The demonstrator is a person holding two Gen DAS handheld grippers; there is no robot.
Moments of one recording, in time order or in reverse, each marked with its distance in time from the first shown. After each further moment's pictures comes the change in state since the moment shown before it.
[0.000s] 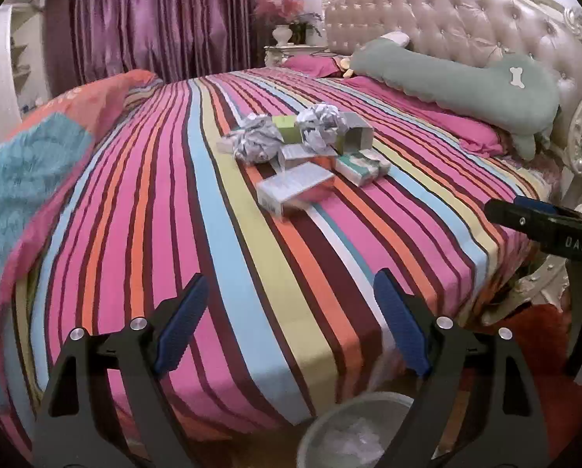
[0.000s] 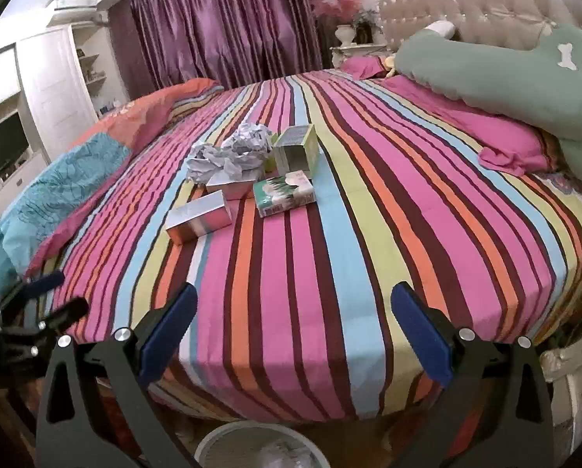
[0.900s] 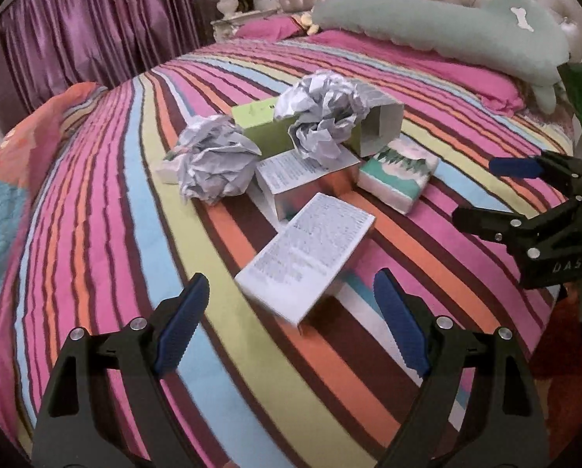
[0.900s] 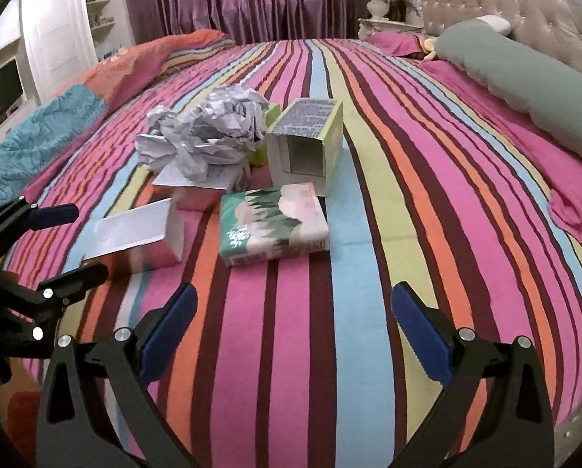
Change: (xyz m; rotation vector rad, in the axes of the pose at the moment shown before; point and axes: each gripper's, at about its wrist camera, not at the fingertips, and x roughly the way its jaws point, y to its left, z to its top) left arm 0.148 0.003 0.078 0.197 0.156 -0.072; right arm 0.128 0.003 0.055 -0.148 0.147 -0.020
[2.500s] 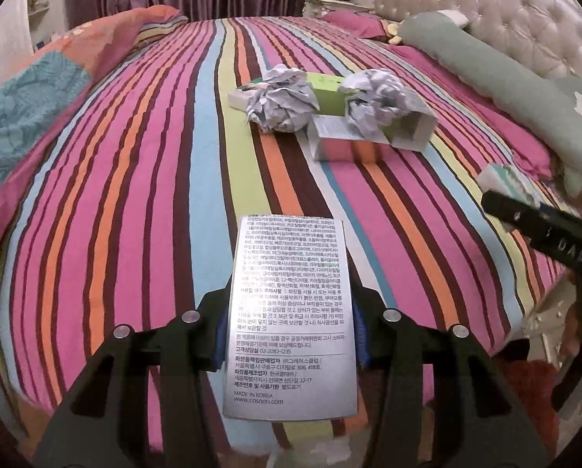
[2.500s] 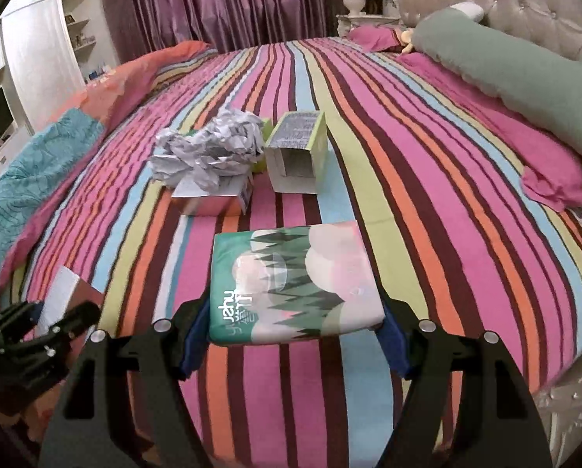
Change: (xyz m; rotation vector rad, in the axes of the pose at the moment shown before) left arm -0.060 -0.002 -0.056 -0.393 0.048 0.066; right arm -0.052 0.001 -0.007 0.103 -0.006 -0.003
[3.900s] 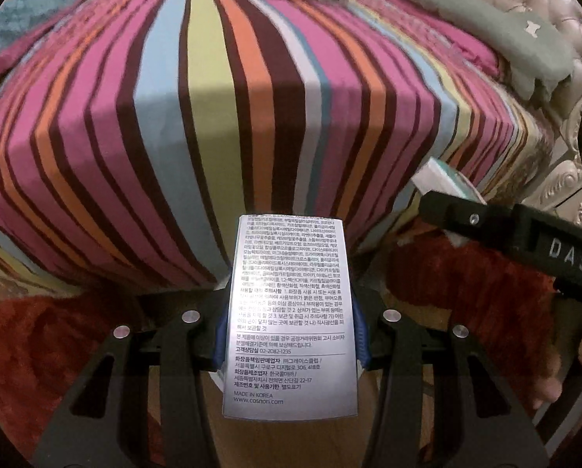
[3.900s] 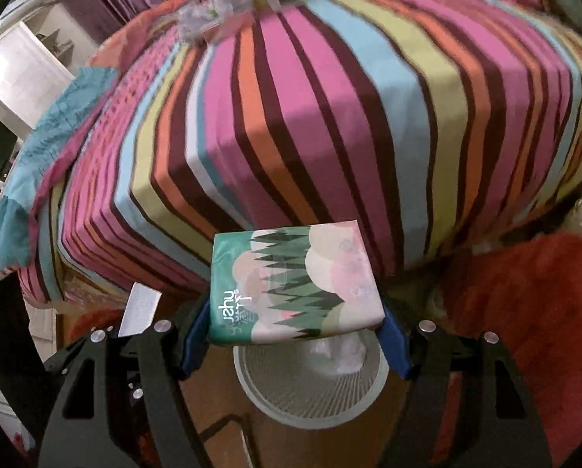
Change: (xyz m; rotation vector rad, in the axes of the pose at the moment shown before) left arm -0.038 -0.050 -0.204 -0.021 0.216 -0.128; right arm -0.046 0.015 -0.190 0.227 0.285 0.117
